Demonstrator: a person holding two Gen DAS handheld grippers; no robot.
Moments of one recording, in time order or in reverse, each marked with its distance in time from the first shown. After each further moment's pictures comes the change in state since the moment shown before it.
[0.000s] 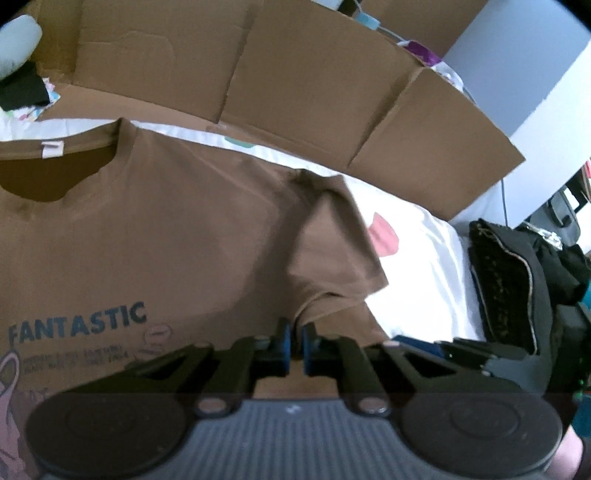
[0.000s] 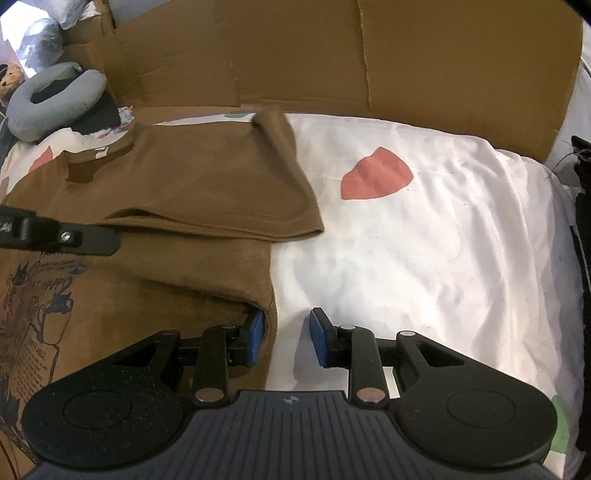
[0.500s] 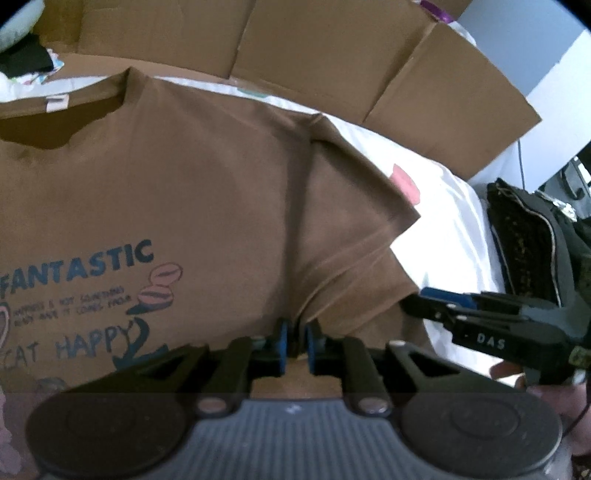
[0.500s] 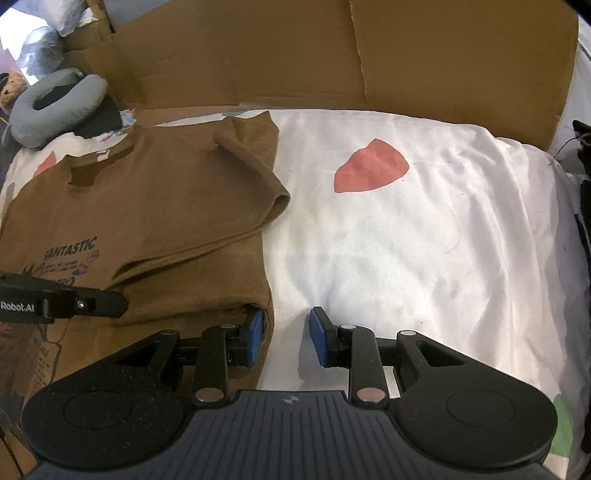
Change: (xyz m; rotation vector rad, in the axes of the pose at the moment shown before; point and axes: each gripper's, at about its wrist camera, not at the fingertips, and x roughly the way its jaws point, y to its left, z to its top) left arm 0.018 0.012 -0.024 0.019 0.075 0.038; right arm 0.004 -0.014 -0.002 0.008 0.007 0.054
